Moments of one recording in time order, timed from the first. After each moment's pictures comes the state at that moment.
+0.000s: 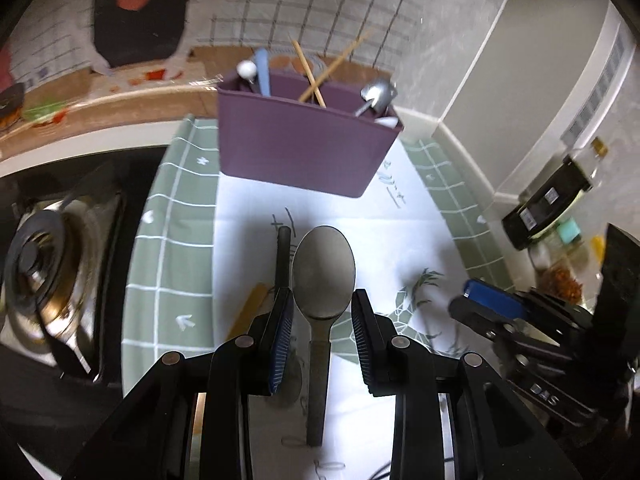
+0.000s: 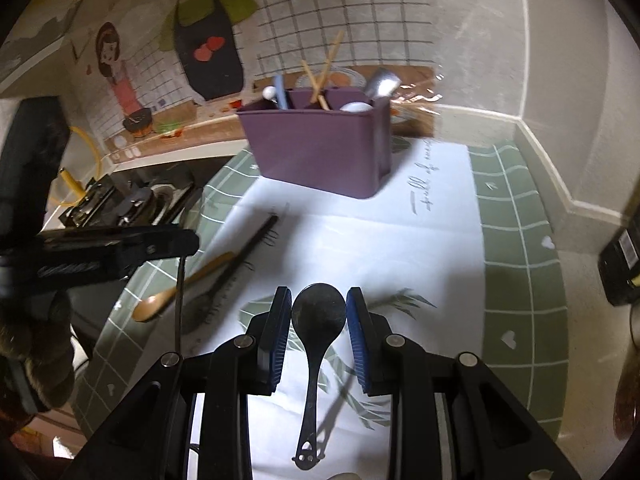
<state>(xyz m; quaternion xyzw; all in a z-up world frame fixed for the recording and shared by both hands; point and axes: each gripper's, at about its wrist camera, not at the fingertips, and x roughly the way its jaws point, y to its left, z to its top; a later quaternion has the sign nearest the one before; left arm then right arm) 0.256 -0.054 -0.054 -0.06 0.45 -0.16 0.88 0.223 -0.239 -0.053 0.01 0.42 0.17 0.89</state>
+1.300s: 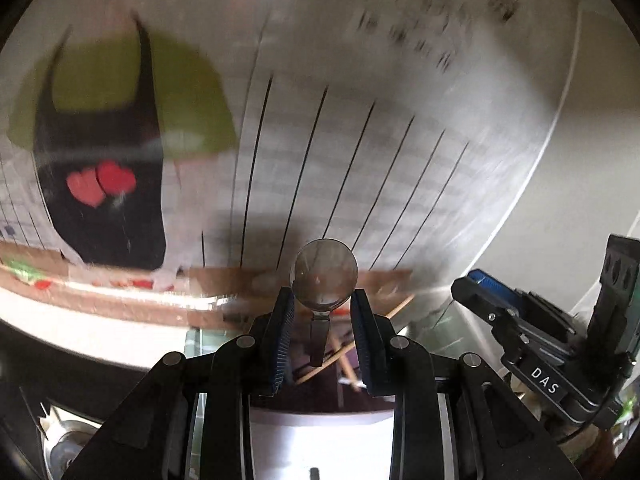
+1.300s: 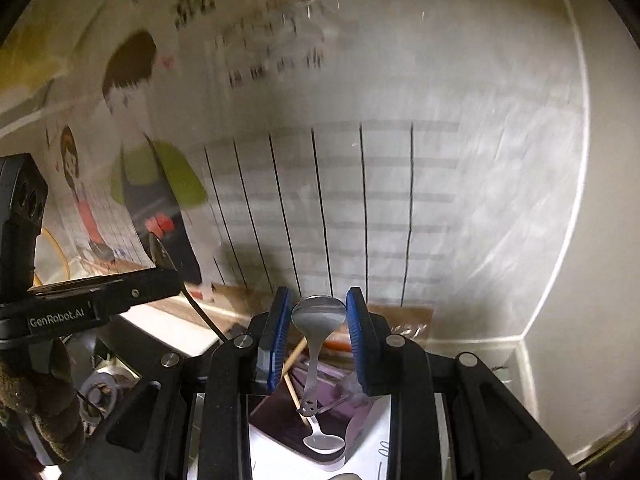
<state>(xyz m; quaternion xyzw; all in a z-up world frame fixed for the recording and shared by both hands) 0.443 -0.026 0.059 -0.08 0.34 -0.17 0.92 0.412 -0.222 0.068 0.02 0.27 0.13 0.95</state>
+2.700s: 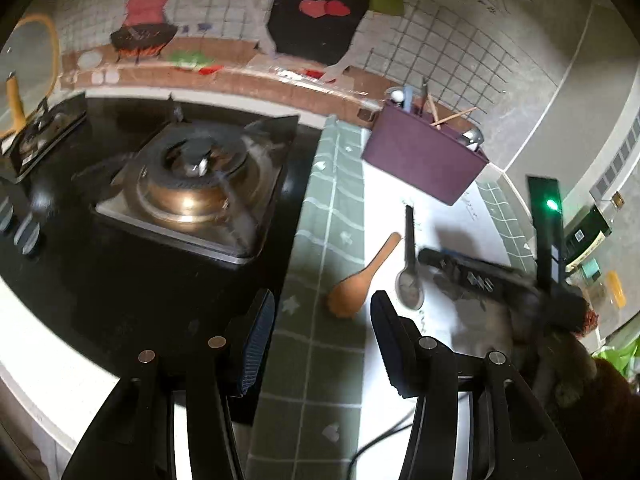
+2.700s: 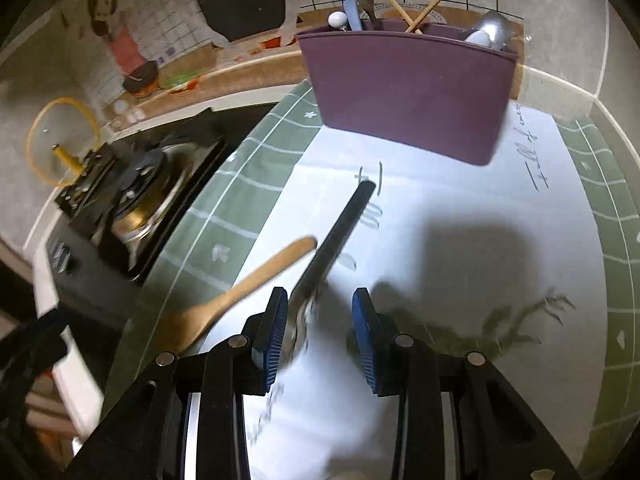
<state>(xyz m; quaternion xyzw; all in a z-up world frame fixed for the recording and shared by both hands) 0.135 0.079 -0.067 -0.15 0.42 -0.03 0.90 0.261 -0.127 -0.104 0.01 0.49 0.17 0.85</state>
